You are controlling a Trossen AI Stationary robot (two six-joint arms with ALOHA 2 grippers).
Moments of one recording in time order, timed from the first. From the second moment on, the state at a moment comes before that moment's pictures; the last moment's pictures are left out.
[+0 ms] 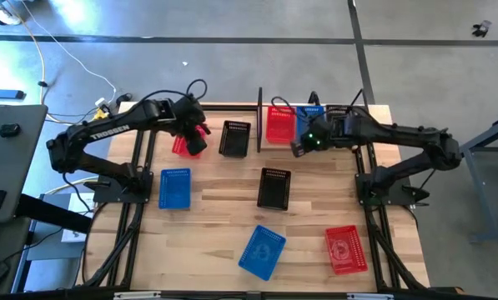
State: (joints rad) left arm 0.59 1.27 1.16 -1.02 -0.15 -0.07; right arm -0.22 1.29 1.16 -0.95 0.29 0.84
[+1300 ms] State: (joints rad) left arm 0.95 1.29 0.83 -0.84 -0.16 -0.43; right arm -0.04 1.29 1.16 -0.80 0.21 0.67
